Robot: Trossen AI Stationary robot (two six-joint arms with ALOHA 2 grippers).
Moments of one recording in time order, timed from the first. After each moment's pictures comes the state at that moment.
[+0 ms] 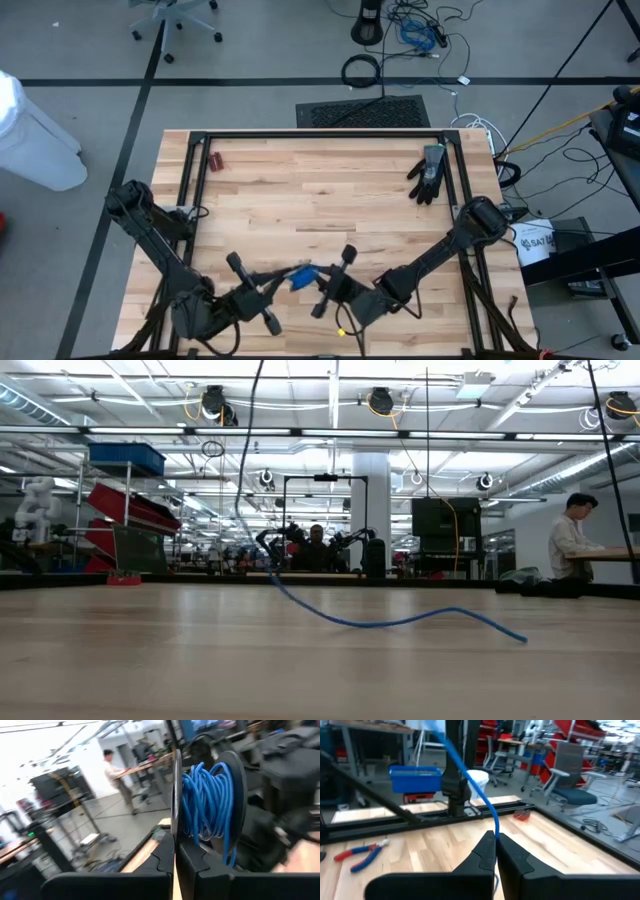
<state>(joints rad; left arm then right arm) -0.87 1.64 1.27 0.57 -1.42 0.53 0.59 1.97 1.32 0.49 1.11 0.10</state>
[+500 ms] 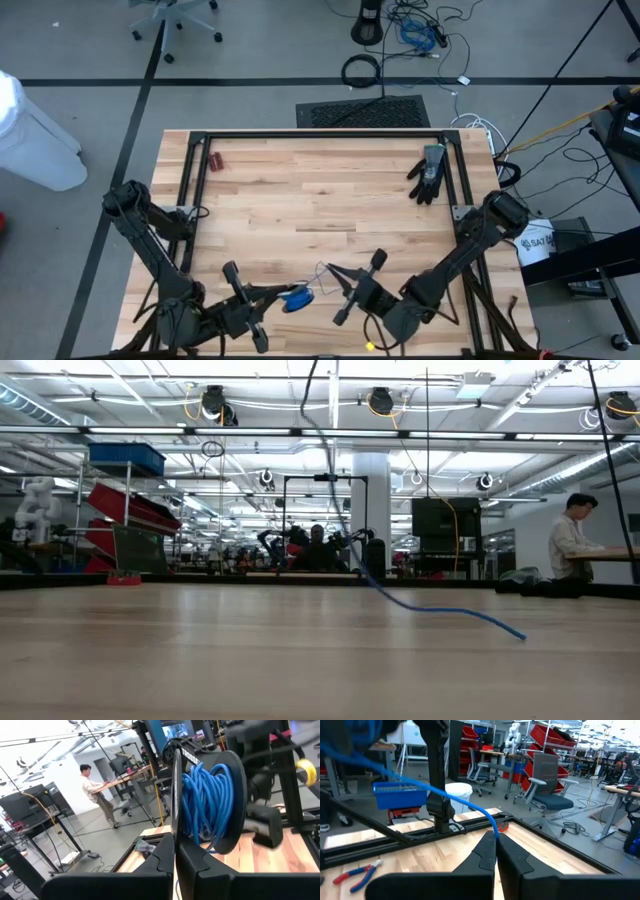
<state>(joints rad) -0.93 1.63 1.27 0.55 -1.34 0.56 0.71 1.83 1.32 0.41 1.34 0.08</state>
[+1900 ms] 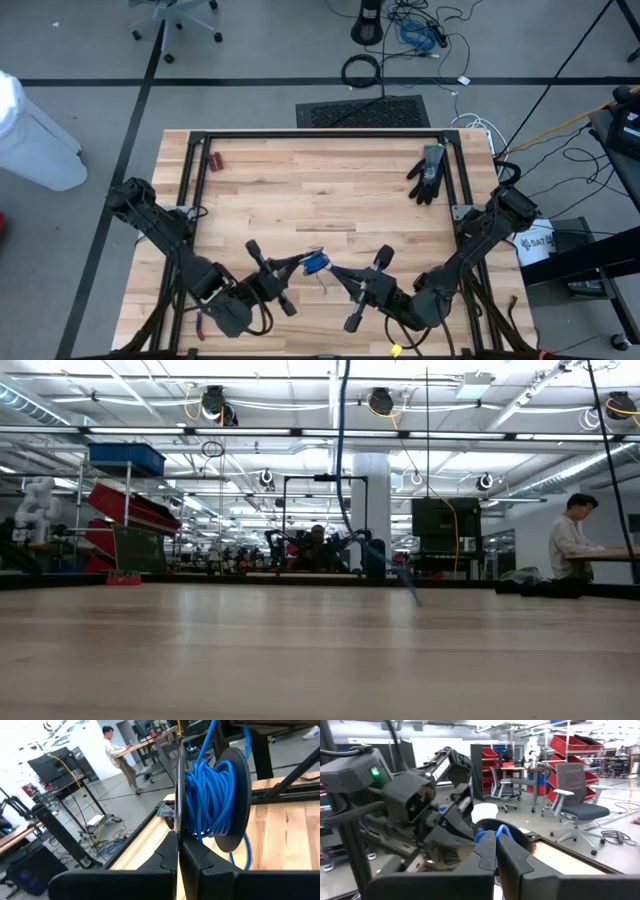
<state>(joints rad) -0.74 1.63 1.27 0.01 -1.31 0.02 0.74 1.76 1.31 0.68 1.24 -0.09</state>
